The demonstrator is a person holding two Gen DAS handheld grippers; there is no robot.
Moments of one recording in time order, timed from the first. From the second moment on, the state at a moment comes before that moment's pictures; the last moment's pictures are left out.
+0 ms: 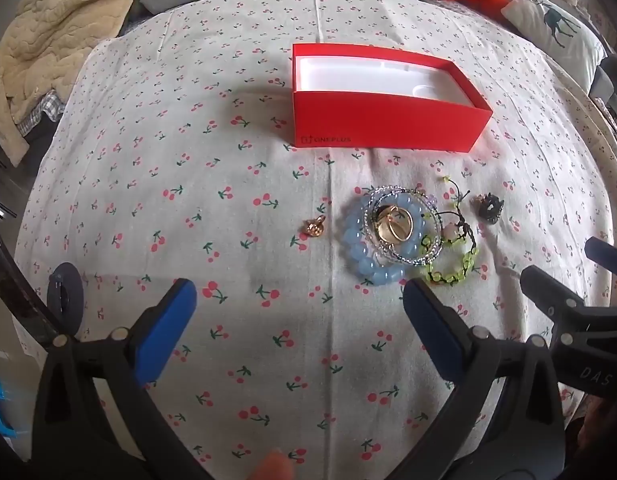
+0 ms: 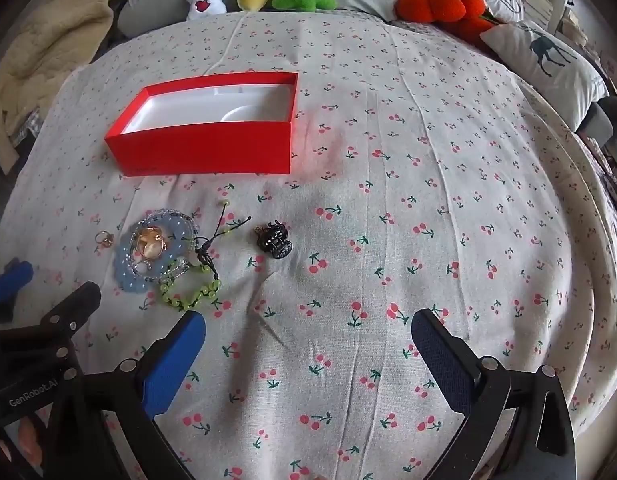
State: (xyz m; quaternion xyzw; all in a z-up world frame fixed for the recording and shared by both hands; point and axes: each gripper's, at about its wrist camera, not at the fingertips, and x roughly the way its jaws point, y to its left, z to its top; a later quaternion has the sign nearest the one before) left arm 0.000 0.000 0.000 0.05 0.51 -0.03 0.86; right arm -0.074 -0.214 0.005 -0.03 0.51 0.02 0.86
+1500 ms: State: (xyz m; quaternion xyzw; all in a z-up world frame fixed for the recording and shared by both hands) left arm 0.000 0.003 0.003 0.05 0.50 -0.02 0.86; right arm -0.074 -0.216 0.001 -0.03 0.51 0.02 0.86
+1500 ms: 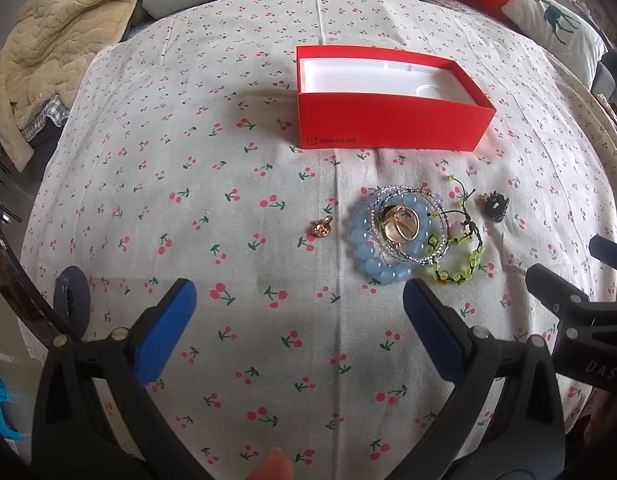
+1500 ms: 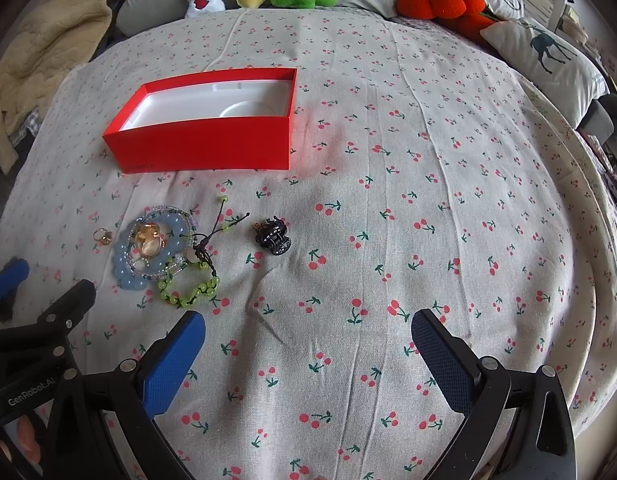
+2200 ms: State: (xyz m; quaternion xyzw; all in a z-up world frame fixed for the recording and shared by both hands) left arm -0.003 0.006 -0.001 0.04 0.52 -0.03 0.85; right arm -0.072 -0.221 0.000 -0.01 0.51 0.02 0.86
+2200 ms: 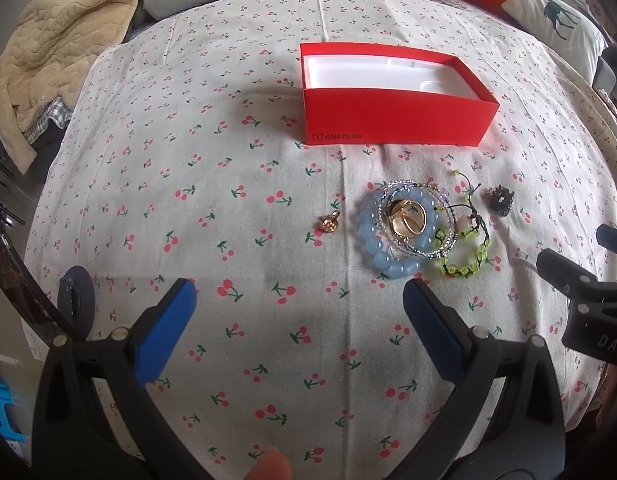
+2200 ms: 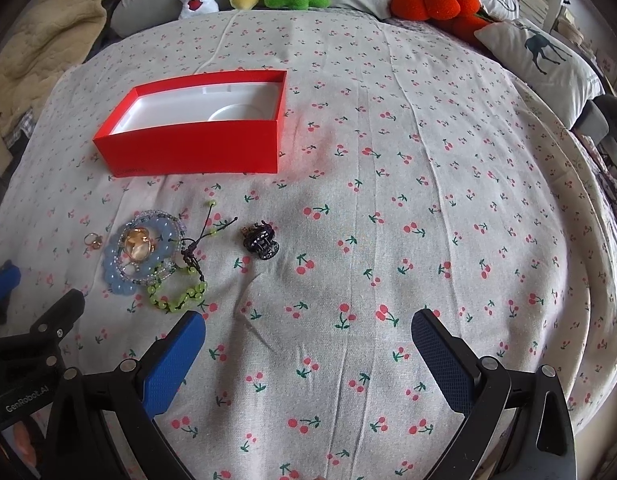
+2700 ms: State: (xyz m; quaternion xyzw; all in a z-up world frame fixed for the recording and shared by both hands) left arm 0.021 0.009 0.025 0.08 0.52 -0.05 0.85; right arm -0.044 -0.245 0.024 0.03 0.53 0.05 0.85
